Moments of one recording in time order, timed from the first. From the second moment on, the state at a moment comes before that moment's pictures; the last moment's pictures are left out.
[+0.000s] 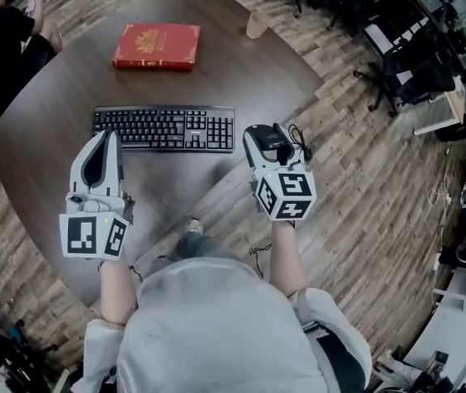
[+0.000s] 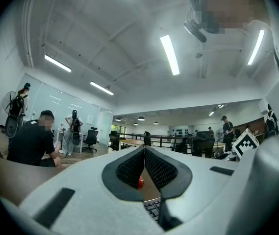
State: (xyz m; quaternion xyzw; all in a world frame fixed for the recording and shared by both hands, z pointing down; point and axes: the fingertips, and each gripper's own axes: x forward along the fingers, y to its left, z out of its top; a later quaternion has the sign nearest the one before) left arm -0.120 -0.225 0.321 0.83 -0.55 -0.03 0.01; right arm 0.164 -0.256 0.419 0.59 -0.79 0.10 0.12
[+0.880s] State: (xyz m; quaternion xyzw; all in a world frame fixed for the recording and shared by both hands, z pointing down) left arm -0.117 -0.239 0.346 0.81 -0.58 0.00 0.02; right arm 0.193 -0.289 0.566 0.55 -0.75 0.25 0.26
